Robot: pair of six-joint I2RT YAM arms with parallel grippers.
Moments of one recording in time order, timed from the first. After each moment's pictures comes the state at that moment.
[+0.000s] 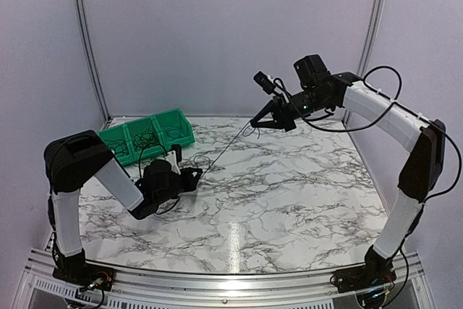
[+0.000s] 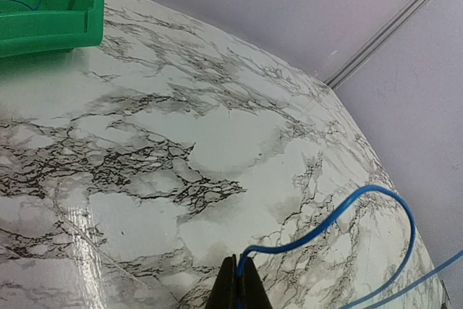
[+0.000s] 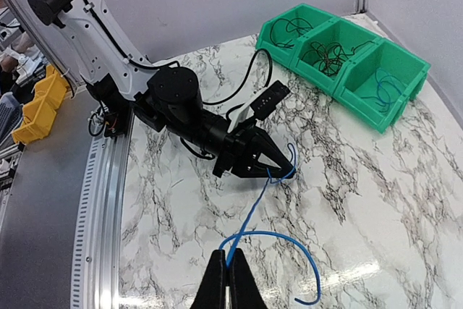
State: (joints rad) left arm -0.74 2.02 0.68 1.07 -0.07 -0.69; right arm 0.50 1.76 1.74 -0.80 -0.93 -0.44
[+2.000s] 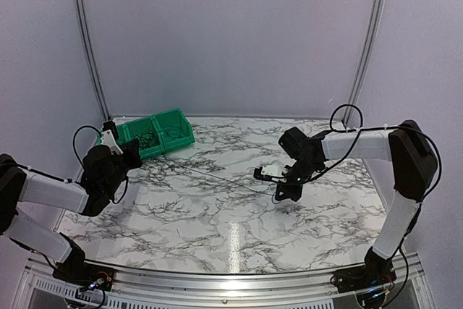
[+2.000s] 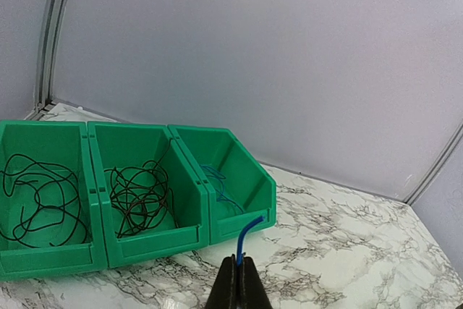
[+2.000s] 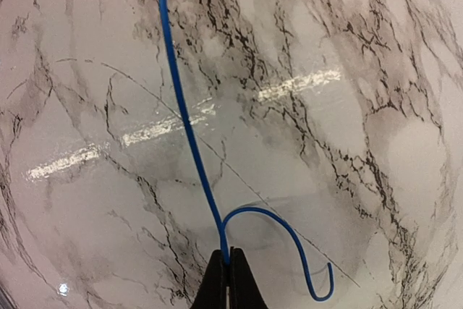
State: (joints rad) left arm -0.48 1.36 0.36 0.94 -0.34 -0.44; right arm 0.59 1.79 1.15 -0.69 -0.26 -0.63
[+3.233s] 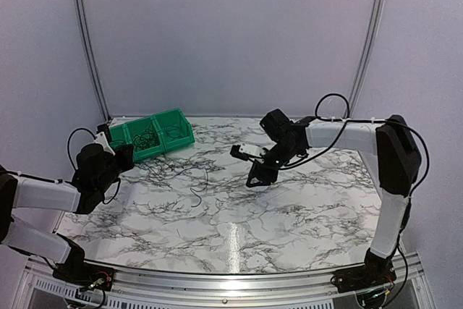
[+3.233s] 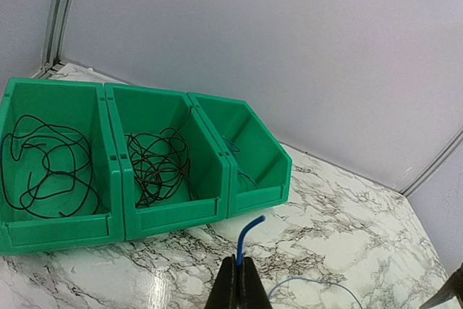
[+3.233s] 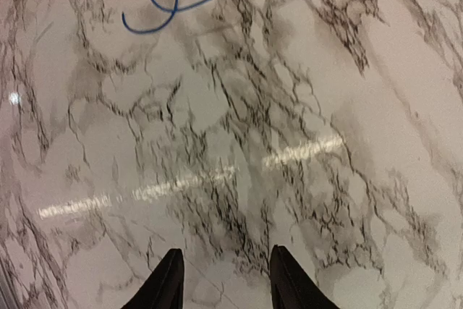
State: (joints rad) left arm -0.37 1.28 0.35 0.76 -0.19 -0.54; right arm 0.65 1.89 1.38 -0.65 -0.40 -0.55
